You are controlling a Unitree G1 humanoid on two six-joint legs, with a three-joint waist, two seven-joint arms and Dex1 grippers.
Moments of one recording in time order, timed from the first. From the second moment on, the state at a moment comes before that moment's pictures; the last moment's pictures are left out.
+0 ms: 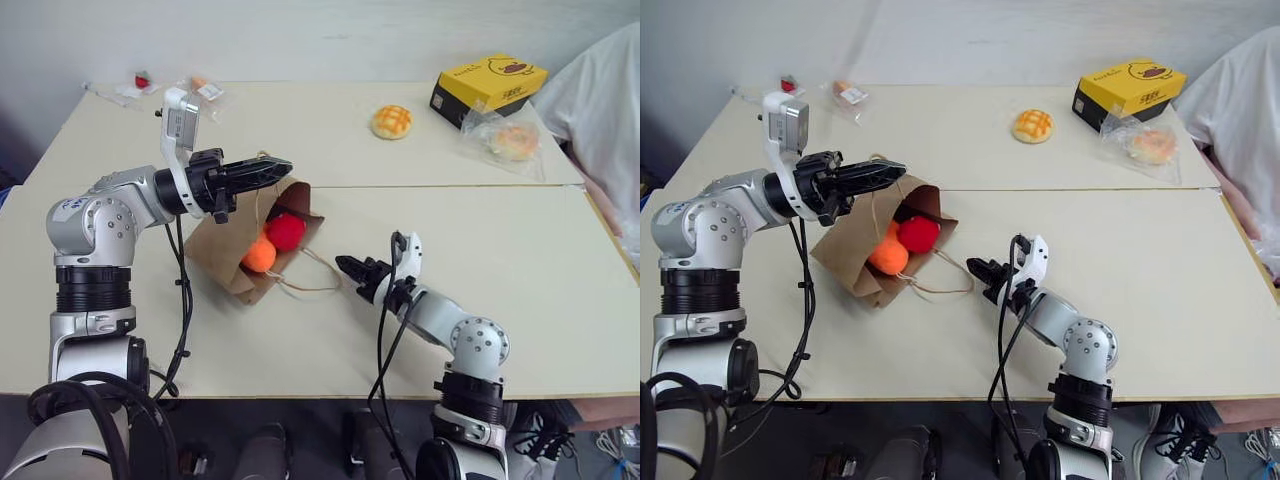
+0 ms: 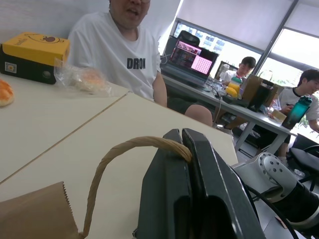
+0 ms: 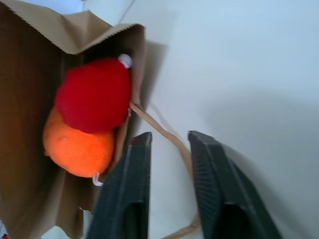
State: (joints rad) left arm -0.90 0.59 0.16 0.21 -0.71 0.87 -1.09; right arm -0.42 0.16 -0.35 -0.15 1.01 1.13 -0.15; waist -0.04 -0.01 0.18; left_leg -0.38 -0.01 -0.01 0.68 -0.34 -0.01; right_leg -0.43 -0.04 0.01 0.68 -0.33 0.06
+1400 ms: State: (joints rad) left arm -0.90 0.60 0.16 0.20 -0.71 0.85 -1.06; right arm -0.42 0.03 -0.08 0.02 1.78 0.78 -0.70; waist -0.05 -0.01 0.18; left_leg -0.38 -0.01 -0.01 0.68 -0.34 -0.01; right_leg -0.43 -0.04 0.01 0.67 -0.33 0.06
